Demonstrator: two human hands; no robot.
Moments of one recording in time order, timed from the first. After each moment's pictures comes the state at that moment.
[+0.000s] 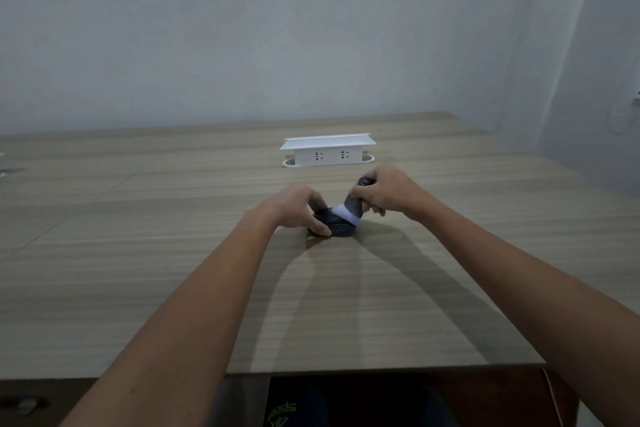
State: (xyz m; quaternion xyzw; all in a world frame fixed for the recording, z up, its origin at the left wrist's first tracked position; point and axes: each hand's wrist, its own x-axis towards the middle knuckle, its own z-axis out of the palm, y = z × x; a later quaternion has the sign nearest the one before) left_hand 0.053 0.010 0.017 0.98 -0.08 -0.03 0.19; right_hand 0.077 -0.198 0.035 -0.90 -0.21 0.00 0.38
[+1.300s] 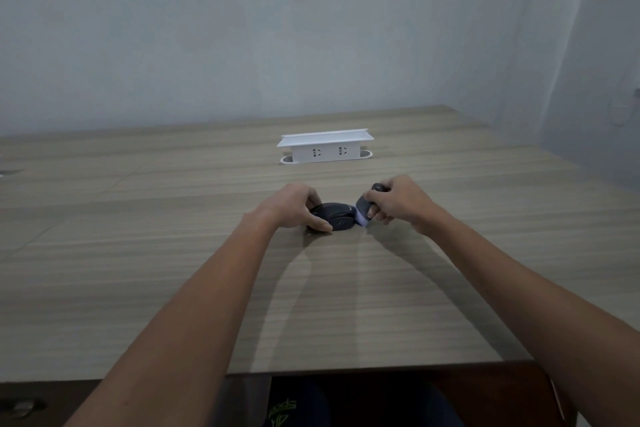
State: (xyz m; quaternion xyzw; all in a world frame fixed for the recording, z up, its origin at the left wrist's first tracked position) left_hand 0.065 0.013 0.001 0.98 -0.04 0.00 0.21; right_hand 0.083 -0.219 0.002 -0.85 -0.12 0.04 0.51
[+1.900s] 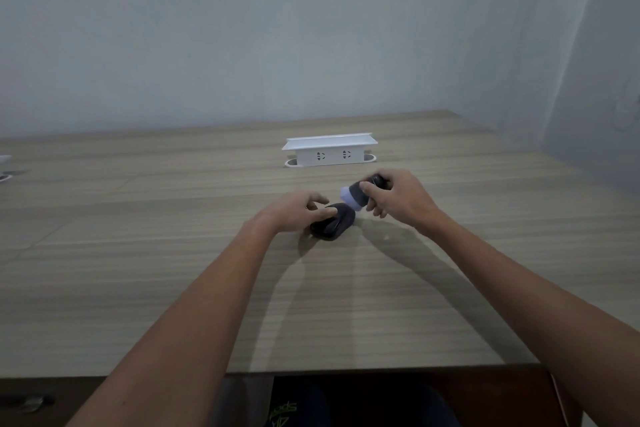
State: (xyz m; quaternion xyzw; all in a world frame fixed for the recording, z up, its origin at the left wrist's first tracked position) left_hand 0.053 0.014 -0.002 0.96 -0.04 -0.01 0.27; right_hand 0.083 -0.214 0.005 -0.82 -0.24 -0.08 0.52
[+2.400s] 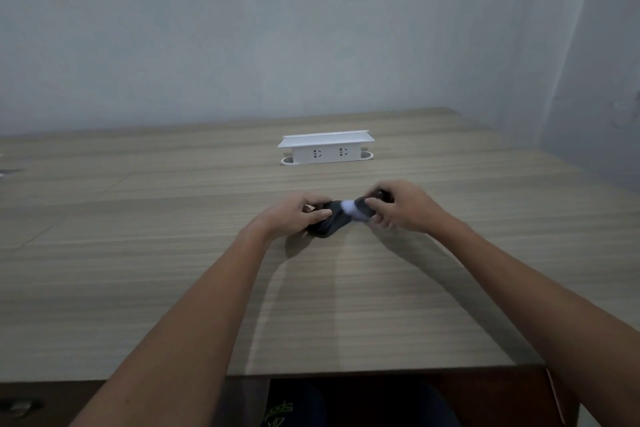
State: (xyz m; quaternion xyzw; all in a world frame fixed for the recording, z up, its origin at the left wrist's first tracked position) left_hand 0.062 0.020 -0.020 0.95 -0.08 0.00 0.30; right_hand 0.092 -0.232 -0.006 -0.88 -0.28 -0.06 0.39
